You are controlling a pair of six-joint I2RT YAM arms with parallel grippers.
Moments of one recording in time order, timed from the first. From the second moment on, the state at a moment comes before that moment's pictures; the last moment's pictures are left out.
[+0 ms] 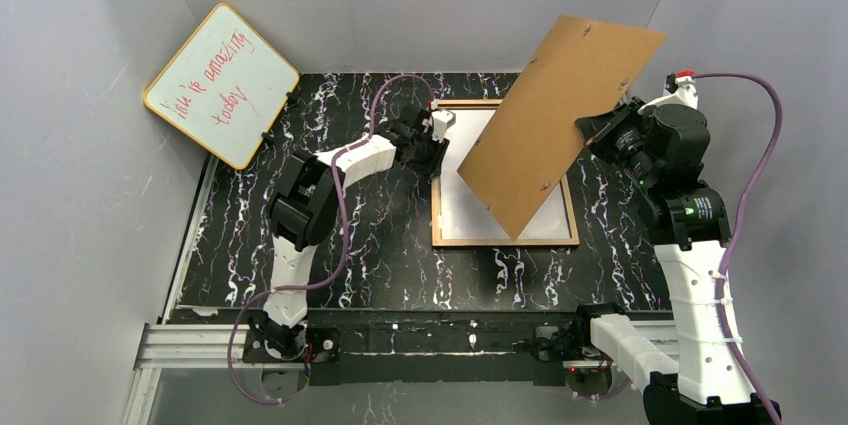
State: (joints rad) left arm -0.57 2.13 1.54 -0.32 0.19 0.00; right arm 0.13 0.90 1.29 -0.65 -0.04 0.68
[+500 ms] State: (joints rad) left arm -0.48 1.99 1.38 -0.35 0.14 0.09; right arm 0.13 0.91 1.27 -0.63 -0.12 0.71
